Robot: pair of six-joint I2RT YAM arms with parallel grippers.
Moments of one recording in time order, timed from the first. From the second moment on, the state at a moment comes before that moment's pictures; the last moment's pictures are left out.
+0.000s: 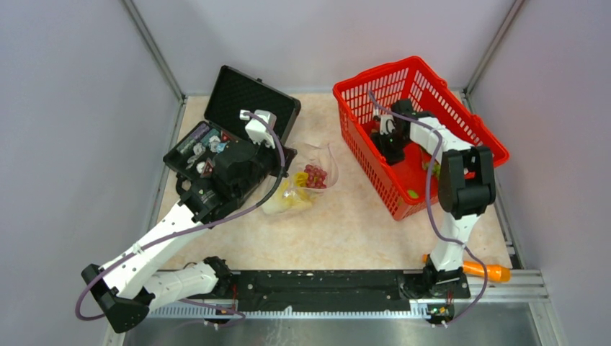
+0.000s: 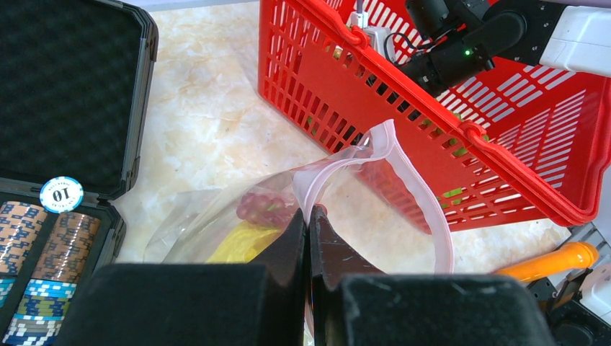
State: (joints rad) left arm -0.77 0.98 1.07 -0.30 -0.17 -0.37; right arm 0.19 1.93 1.46 -0.80 -0.32 -0.06
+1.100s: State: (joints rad) left arm -0.77 0.99 1.07 -0.29 -0.17 -0.37; right arm 0.11 1.54 1.23 -0.54 -0.24 0.13
